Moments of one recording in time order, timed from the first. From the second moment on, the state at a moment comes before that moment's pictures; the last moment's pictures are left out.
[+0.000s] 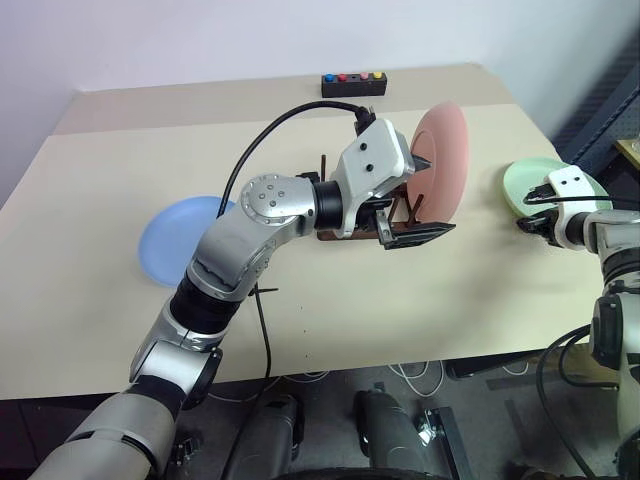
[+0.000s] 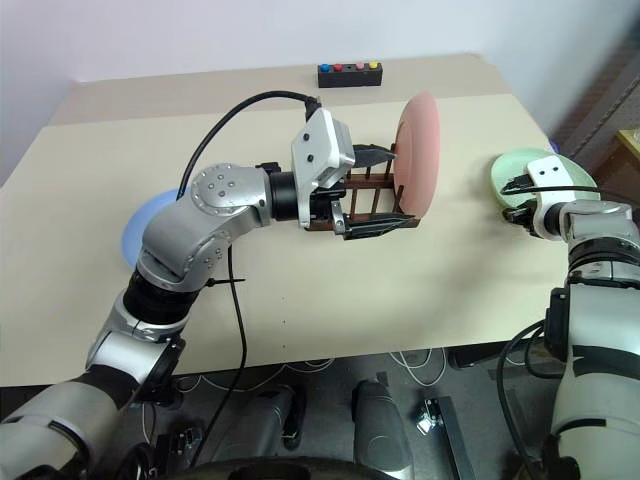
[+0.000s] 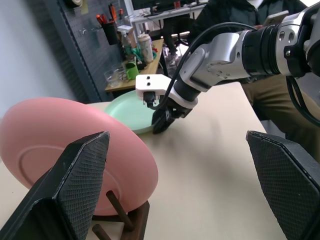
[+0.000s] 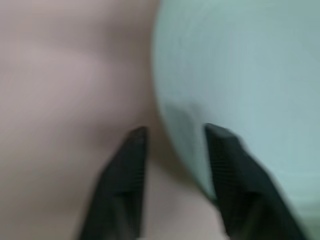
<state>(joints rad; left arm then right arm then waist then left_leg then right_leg) -0.87 0.26 -0.32 -0.25 -0.36 0.63 -0.75 -1.04 -0.83 -0.04 1.30 -0.12 0.27 0.71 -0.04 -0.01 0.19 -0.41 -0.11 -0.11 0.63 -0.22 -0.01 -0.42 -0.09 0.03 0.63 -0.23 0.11</state>
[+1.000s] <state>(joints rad) -0.66 0.35 -0.05 -0.25 -0.47 0.56 -0.78 -1.13 -0.67 -0.50 0.23 0.69 0.56 0.69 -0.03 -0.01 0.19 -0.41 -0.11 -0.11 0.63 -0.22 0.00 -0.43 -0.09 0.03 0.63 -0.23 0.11</state>
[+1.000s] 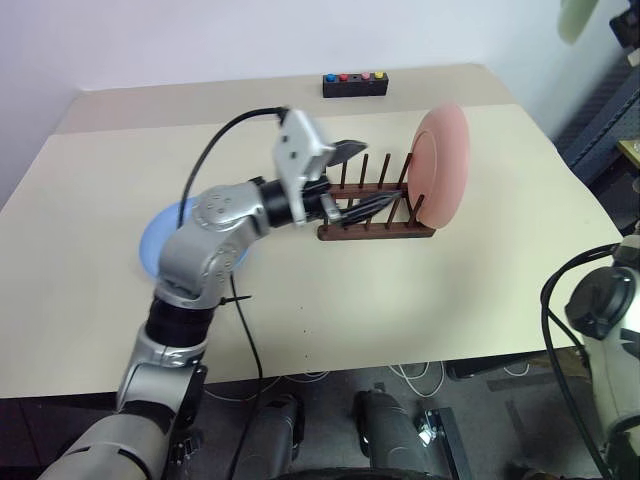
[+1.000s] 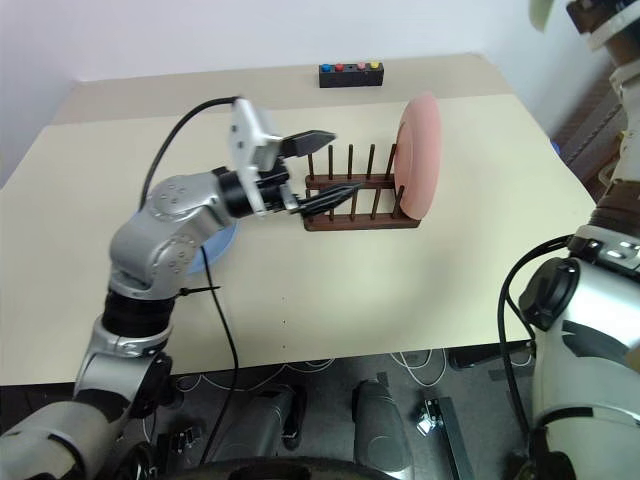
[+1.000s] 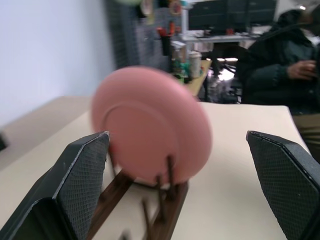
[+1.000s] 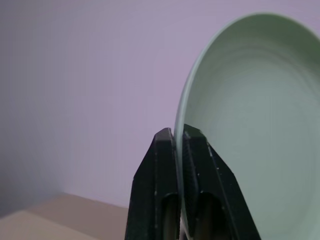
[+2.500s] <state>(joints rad) -0.35 0.46 0.09 -0.28 -0.62 0.40 -0.91 -0.57 -0.42 -0.39 -0.12 1.37 0.87 0.34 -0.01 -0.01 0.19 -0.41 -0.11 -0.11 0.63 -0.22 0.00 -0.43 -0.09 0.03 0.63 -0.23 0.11</state>
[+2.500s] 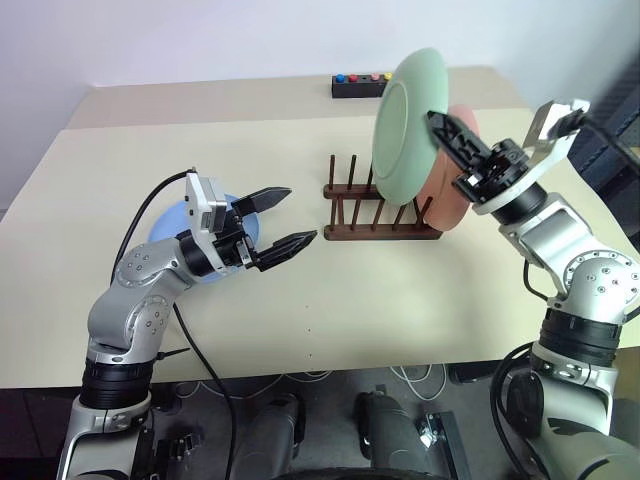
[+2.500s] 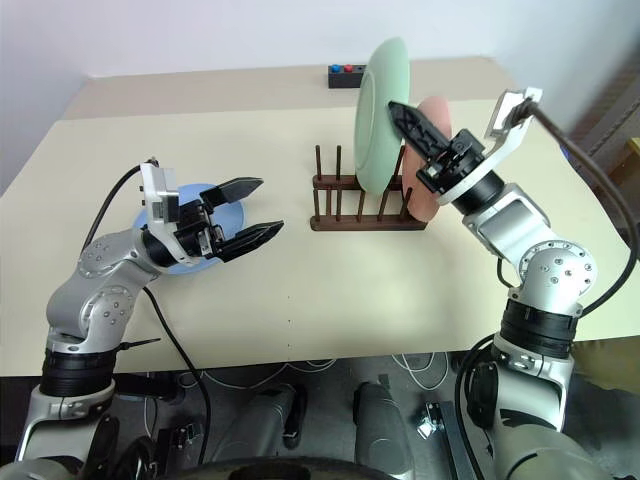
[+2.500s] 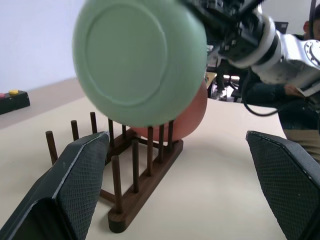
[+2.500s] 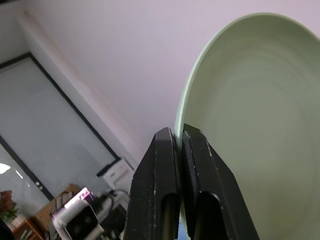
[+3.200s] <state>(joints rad) -0.36 0.46 0.07 -0.29 -0.62 0.40 -0.89 -0.56 -0.48 -0.32 -0.07 1.20 0.87 0.43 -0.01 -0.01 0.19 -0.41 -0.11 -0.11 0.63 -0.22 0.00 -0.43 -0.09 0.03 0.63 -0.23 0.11</state>
